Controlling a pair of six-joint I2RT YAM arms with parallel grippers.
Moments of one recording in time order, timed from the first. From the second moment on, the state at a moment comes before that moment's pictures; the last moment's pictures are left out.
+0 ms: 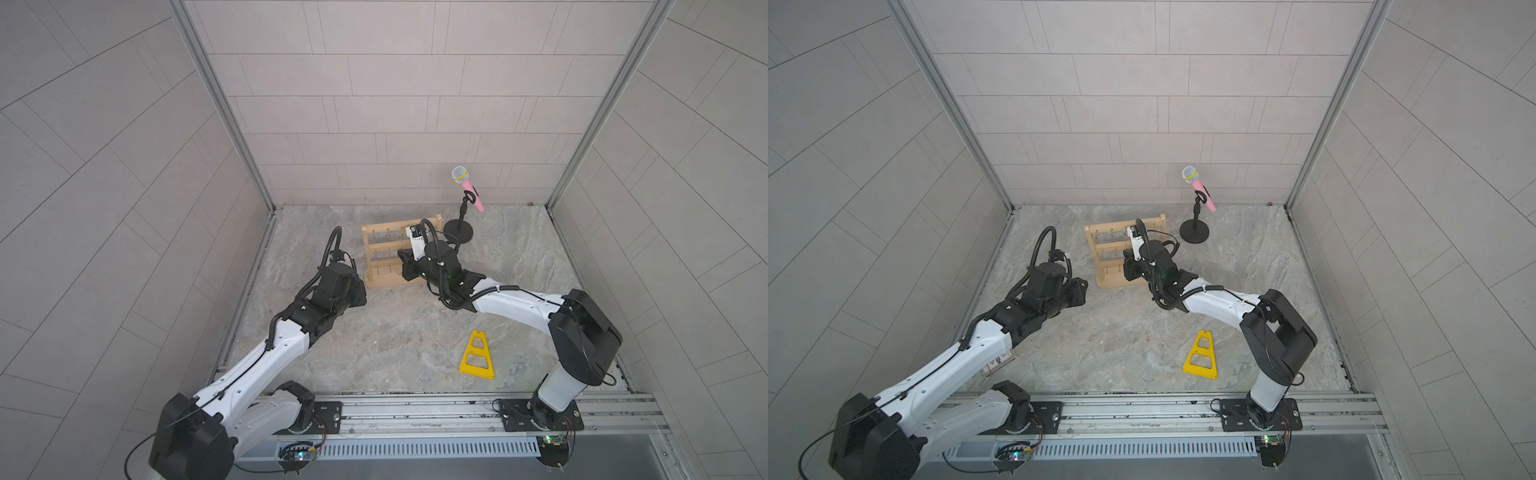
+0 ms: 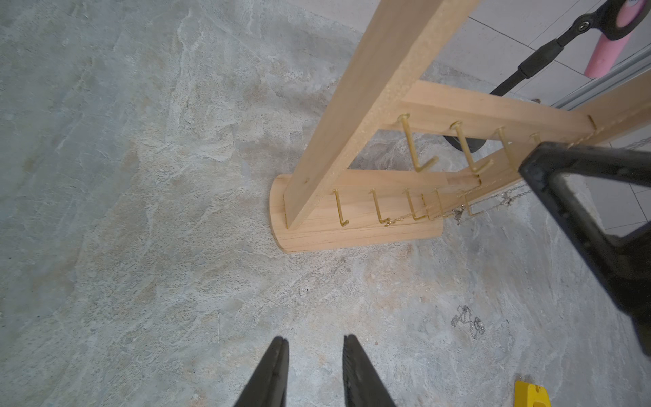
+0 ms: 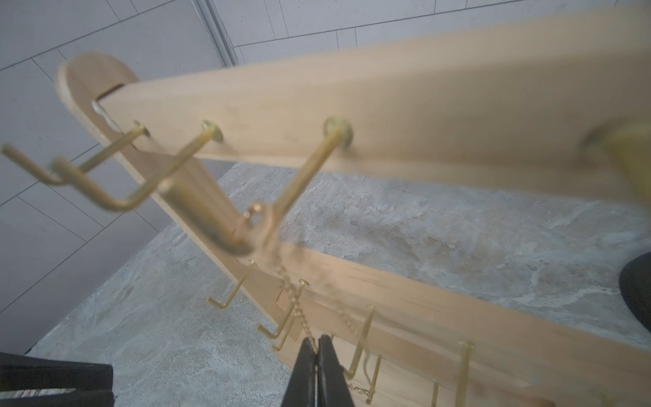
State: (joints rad) left arm -0.48 1.04 0.72 -0.38 -0.12 -0.55; right arm 0.73 1.68 1.08 0.26 0.08 0.30
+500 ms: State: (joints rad) left arm -0.48 1.03 0.71 -0.38 -0.12 -0.56; right arm 0.74 1.68 1.07 0.25 0.10 0.28
